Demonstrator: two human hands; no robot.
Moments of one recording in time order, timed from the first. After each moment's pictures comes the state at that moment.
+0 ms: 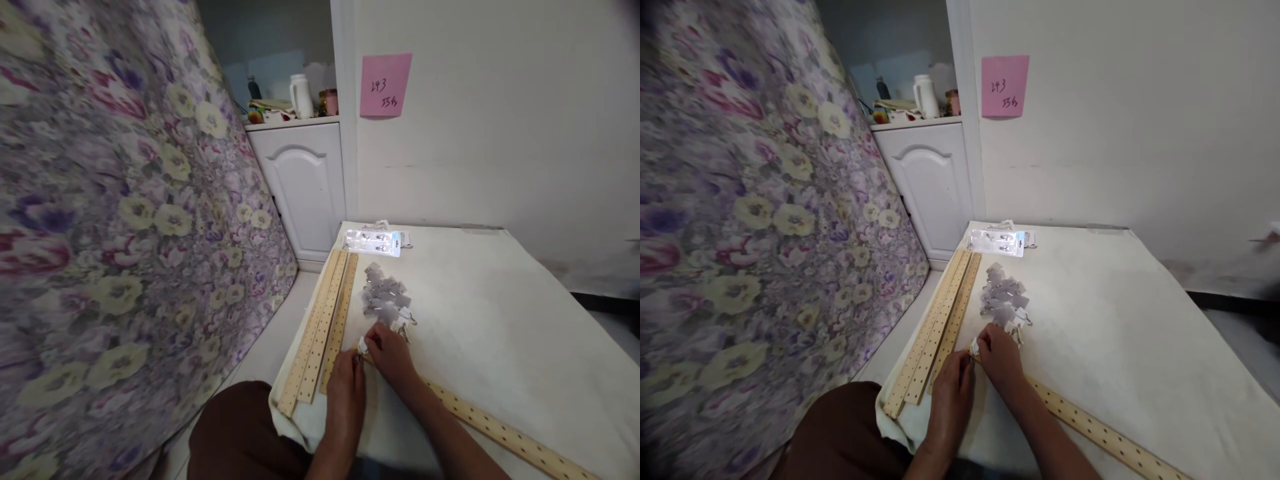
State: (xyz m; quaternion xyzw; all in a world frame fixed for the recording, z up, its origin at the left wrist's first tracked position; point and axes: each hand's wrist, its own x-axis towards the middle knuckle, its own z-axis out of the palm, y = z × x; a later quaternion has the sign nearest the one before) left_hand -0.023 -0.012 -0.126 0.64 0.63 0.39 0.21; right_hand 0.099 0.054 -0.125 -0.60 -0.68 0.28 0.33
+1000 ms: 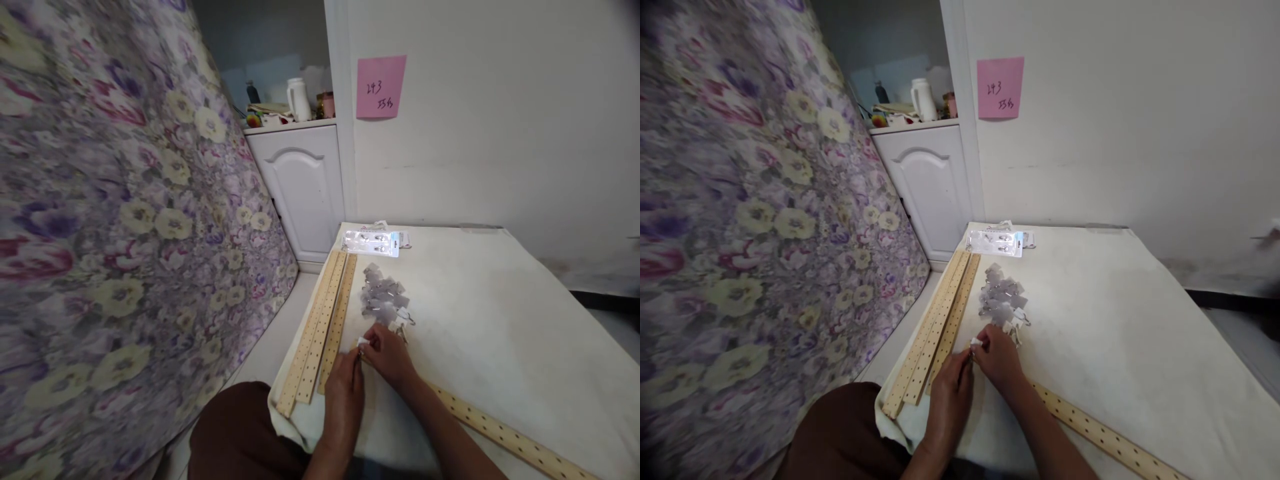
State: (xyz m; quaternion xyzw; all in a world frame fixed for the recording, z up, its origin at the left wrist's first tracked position) left_hand -0.024 -0.010 -0.128 0.66 0.61 0.39 0.20; right_hand 0.102 0.055 -0.124 -0.58 -0.67 0.32 0.33
